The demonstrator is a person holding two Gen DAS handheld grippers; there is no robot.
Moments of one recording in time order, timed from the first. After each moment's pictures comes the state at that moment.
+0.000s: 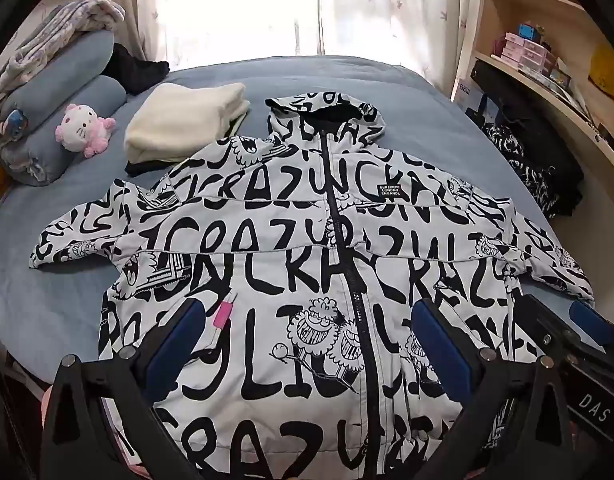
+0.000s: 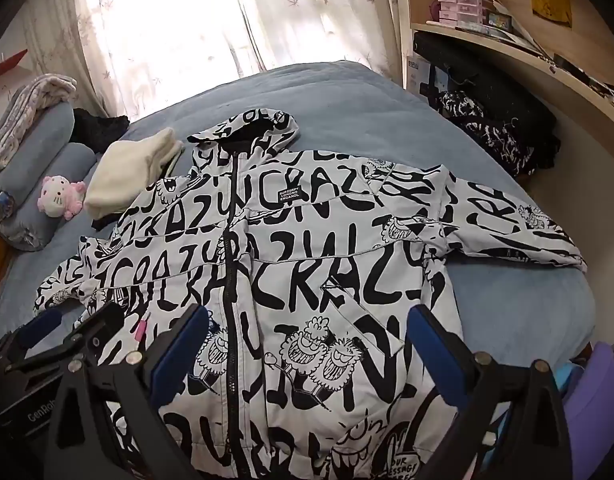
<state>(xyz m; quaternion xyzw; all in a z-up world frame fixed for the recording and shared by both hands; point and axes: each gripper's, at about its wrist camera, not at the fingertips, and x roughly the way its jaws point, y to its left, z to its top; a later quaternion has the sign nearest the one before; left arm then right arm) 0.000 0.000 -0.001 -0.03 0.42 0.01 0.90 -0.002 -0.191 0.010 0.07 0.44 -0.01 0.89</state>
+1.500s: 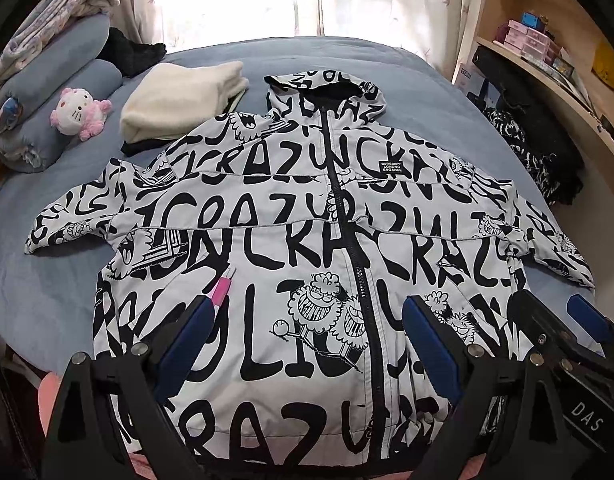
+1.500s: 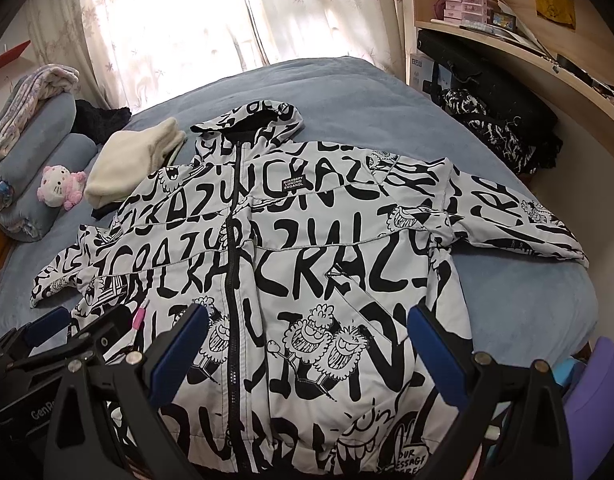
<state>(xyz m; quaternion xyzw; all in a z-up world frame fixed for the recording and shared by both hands) -0.002 0.004 -0.016 -0.03 0.46 0.00 0.89 -0.008 -0.184 0.000 0.07 0.45 -0.01 0.89</state>
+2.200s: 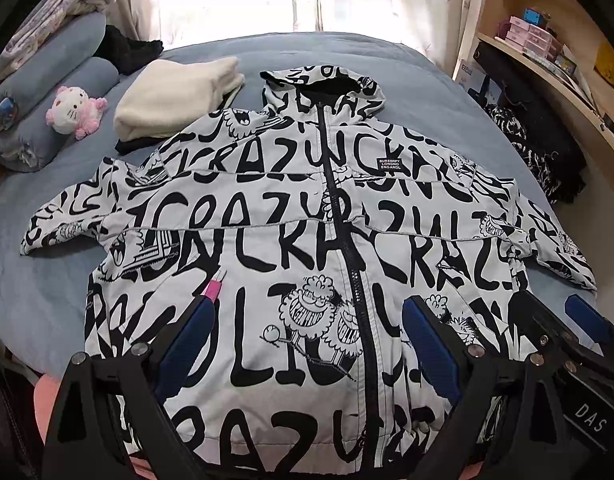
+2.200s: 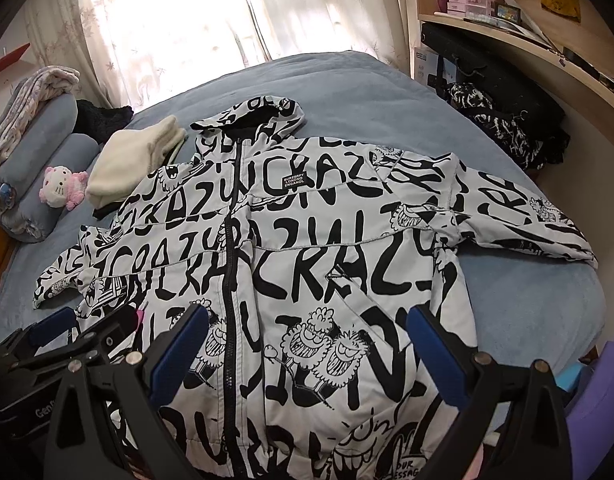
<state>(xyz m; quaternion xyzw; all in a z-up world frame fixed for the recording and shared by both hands) 0.008 -0.009 -0.023 -0.03 0.47 0.00 0.88 -0.001 -0.189 -0.003 0.07 0.45 -0.01 0.89</state>
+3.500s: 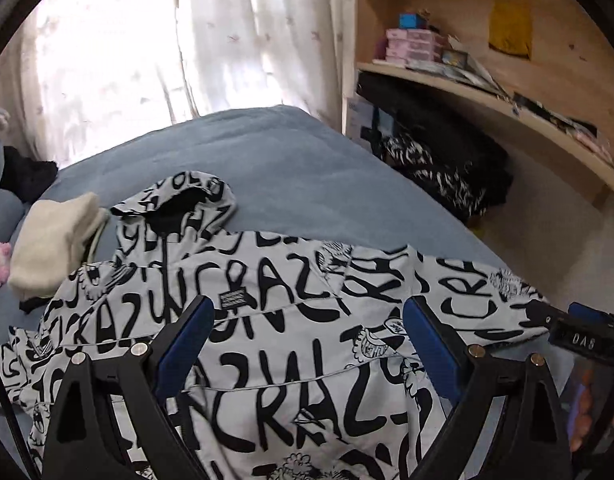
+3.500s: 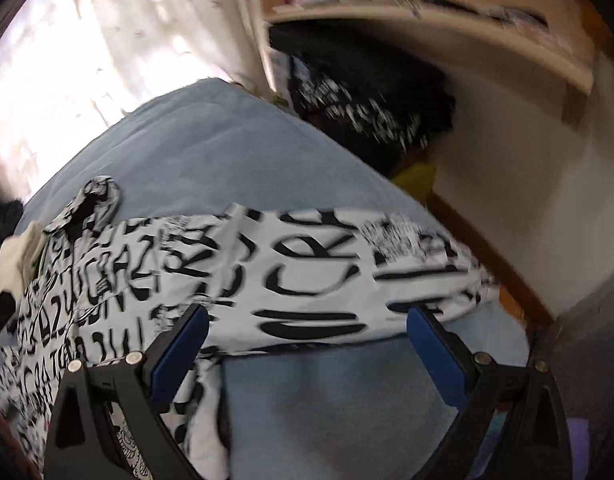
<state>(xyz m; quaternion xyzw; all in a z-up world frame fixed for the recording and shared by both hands) 0.122 -0.207 0.014 0.05 0.35 -0.16 0.92 0.052 -0.461 -0.018 0.16 0.45 -0.20 0.86</state>
